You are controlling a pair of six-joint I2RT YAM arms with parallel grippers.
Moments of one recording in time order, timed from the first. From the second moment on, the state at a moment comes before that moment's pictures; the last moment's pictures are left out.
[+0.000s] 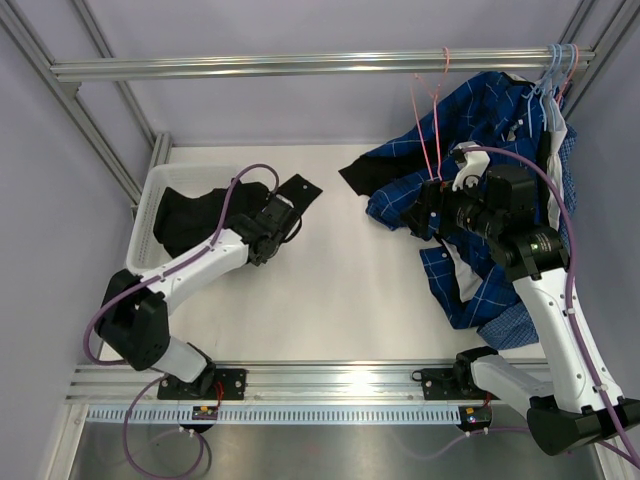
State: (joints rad) left arm -0.64 1.48 1.11 -0.80 -0.61 -0.08; right arm 0.24 1.02 1.29 -0.73 -0.34 0.17
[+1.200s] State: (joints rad) left arm 0.08 1.80 1.28 -0.68 -0.51 -0.34; right arm 0.24 0.94 1.26 -0.73 -0.35 0.16
